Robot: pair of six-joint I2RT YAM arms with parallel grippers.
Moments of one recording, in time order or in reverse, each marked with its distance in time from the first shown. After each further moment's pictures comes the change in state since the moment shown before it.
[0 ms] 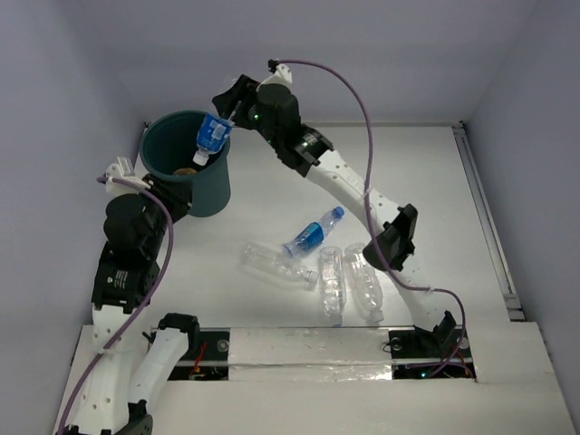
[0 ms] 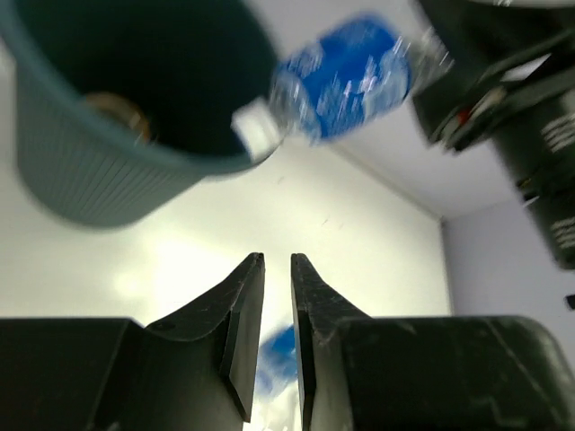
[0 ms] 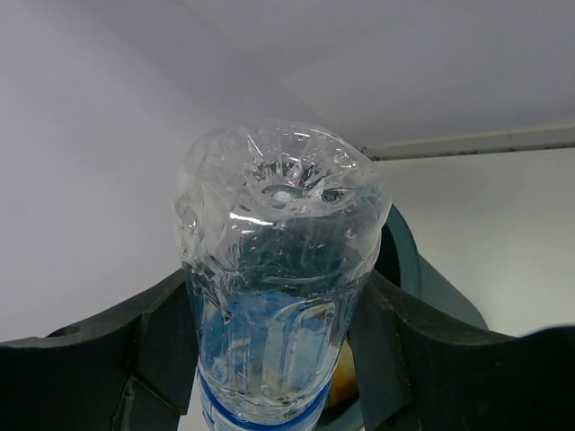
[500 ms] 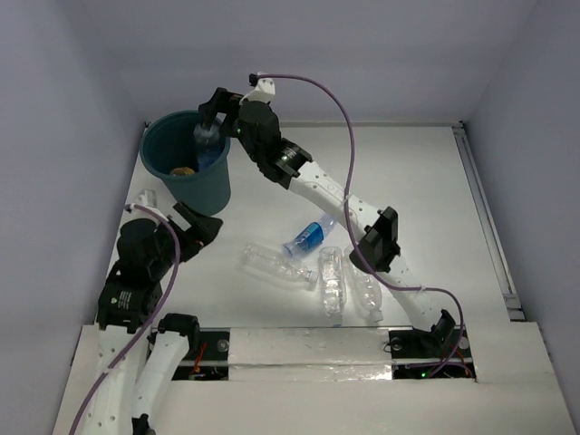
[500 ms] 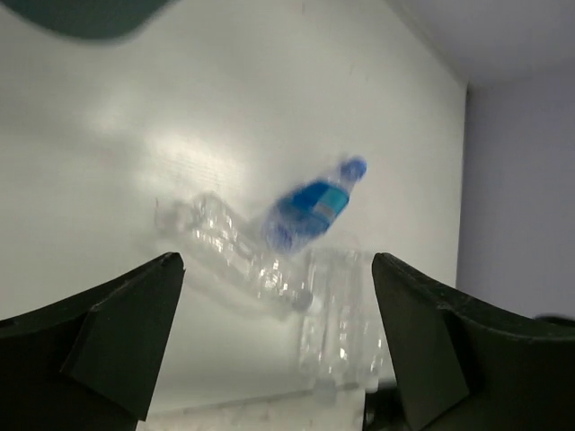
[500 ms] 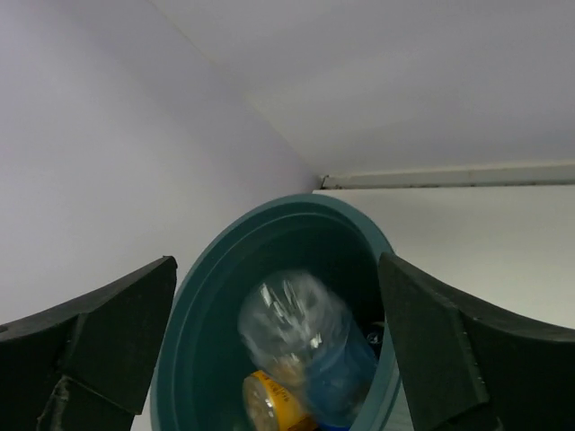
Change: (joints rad) left arm -0.003 -0.161 -0.126 -0.311 0.151 -0.058; right arm 0.080 0.154 0.078 0.123 0.169 -0.165
